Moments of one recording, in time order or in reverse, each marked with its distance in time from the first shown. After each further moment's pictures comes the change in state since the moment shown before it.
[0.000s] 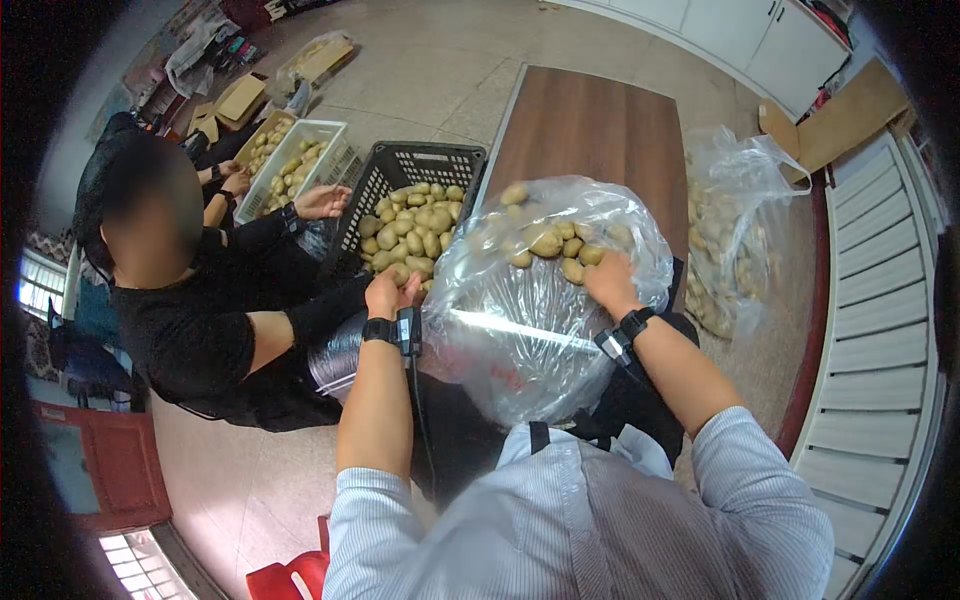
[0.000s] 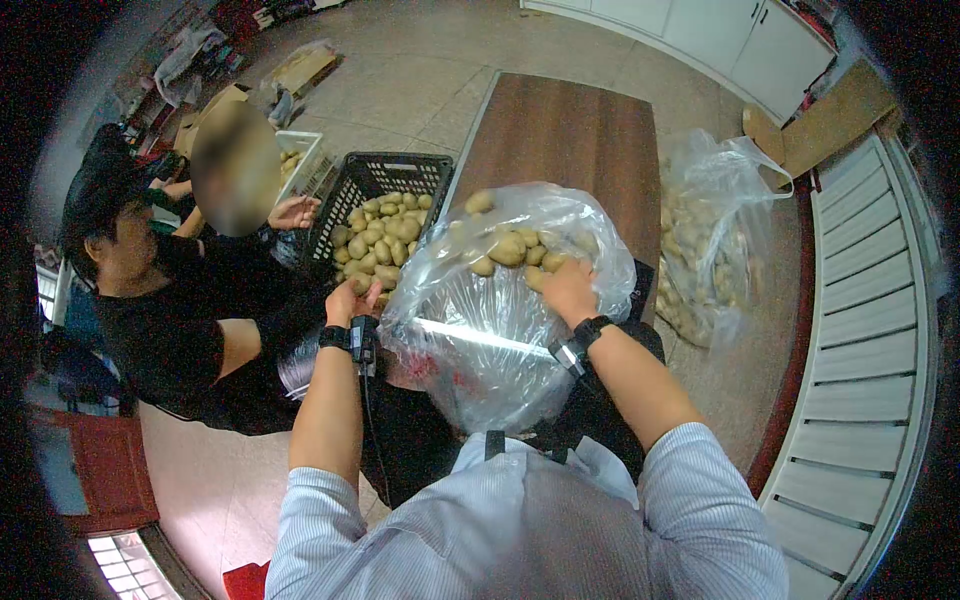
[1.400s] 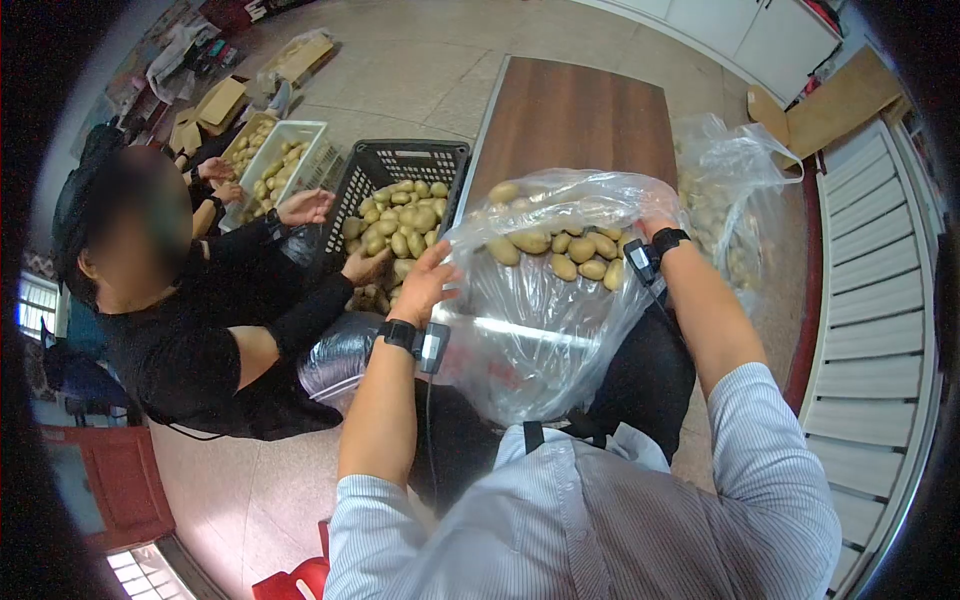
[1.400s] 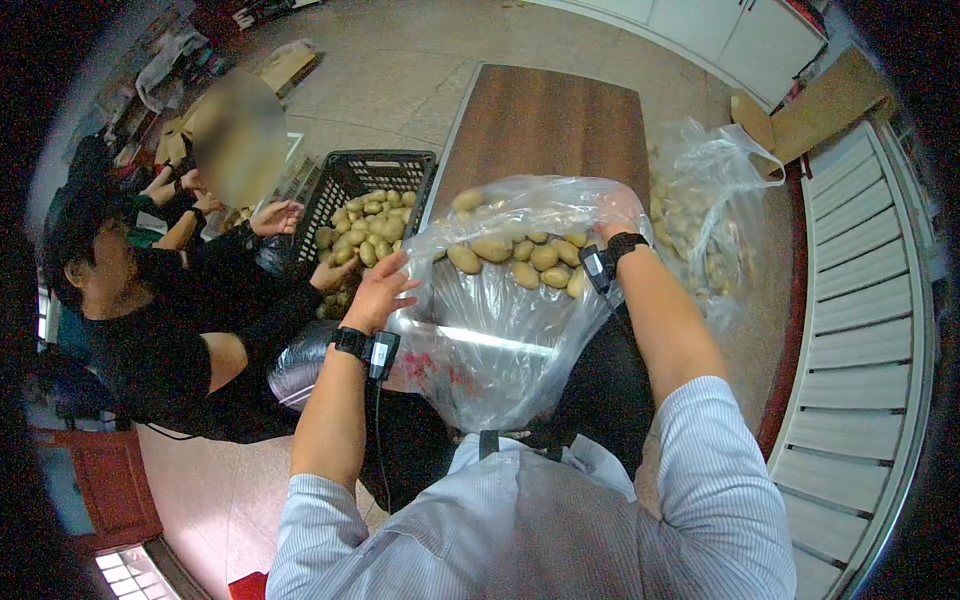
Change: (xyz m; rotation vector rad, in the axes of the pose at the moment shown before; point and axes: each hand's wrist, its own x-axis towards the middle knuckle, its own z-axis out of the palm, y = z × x) left_hand -0.097 0.153 0.122 0.074 -0.502 -0.333; right_hand 0.135 0.082 -0.045 -0.311 -0.015 -0.118
